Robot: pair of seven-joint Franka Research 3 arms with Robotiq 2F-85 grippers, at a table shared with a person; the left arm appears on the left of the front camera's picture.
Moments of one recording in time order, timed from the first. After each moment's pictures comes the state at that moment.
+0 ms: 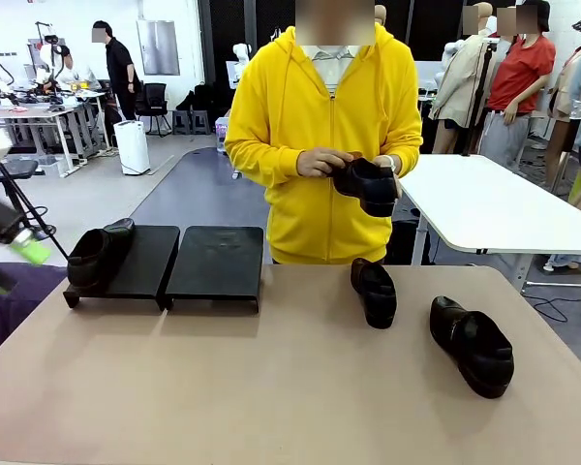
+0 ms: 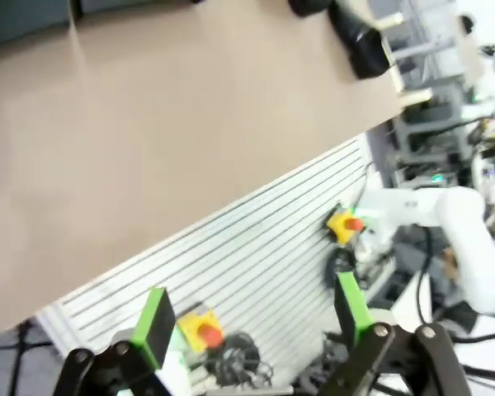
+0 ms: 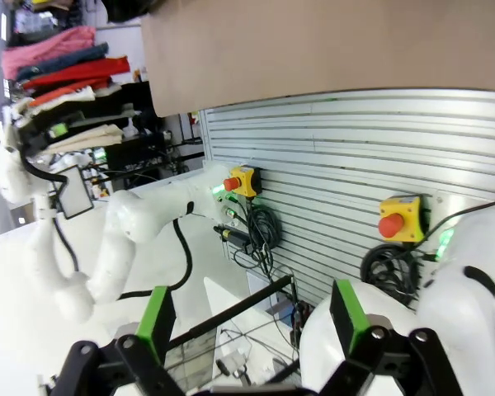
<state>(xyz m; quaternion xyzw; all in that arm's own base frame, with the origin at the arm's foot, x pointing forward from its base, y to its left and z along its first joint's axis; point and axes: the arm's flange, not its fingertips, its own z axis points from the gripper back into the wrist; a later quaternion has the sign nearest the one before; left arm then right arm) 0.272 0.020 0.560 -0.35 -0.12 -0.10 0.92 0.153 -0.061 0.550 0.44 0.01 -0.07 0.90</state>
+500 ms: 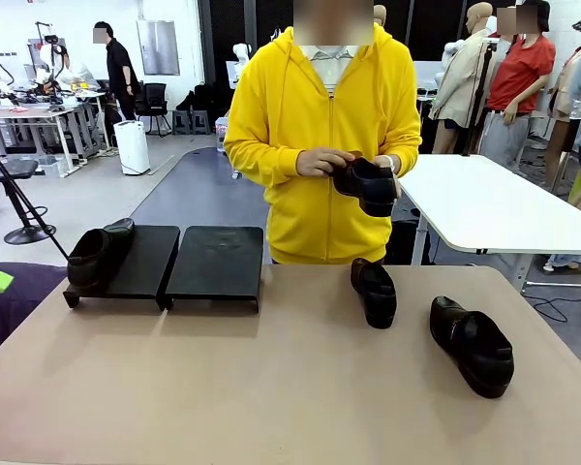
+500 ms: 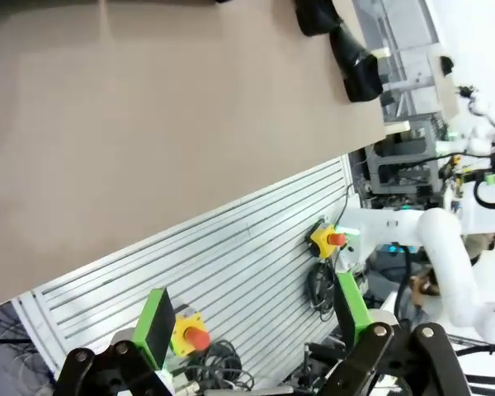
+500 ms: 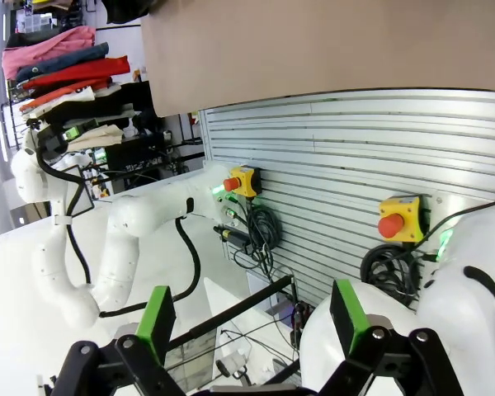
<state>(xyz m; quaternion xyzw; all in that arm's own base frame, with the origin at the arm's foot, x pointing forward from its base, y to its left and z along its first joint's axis) 0.257 0.054 0.528 -0.38 -0.12 -0.06 0.92 0.153 -0.061 0.550 0.44 0.01 -0.07 0.90</state>
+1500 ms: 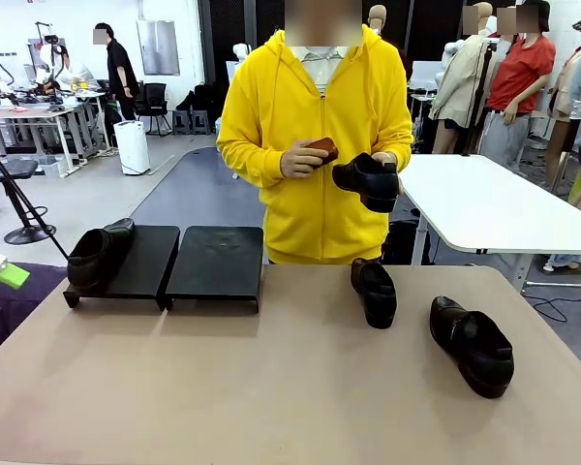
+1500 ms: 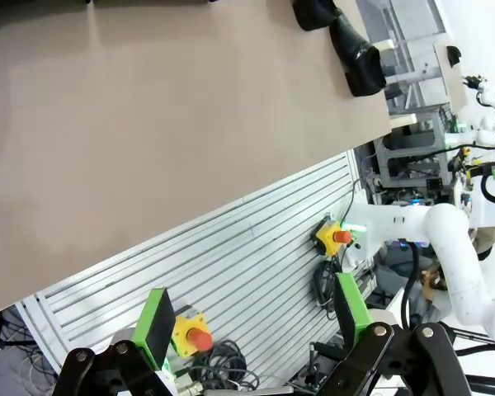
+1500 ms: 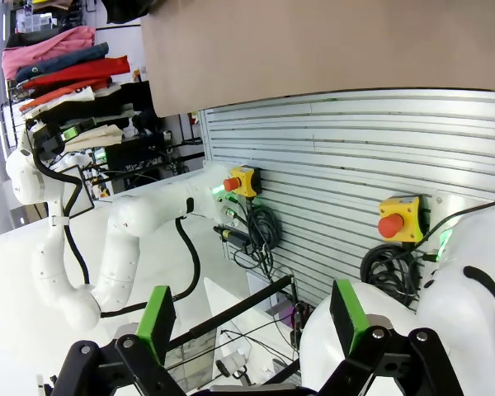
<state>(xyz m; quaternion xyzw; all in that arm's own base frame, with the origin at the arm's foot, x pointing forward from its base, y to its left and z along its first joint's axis) 0.258 0.042 0.535 -0.37 -0.12 -0.07 0.92 0.153 -0.061 0.550 0.44 0.01 -0.07 0.90</state>
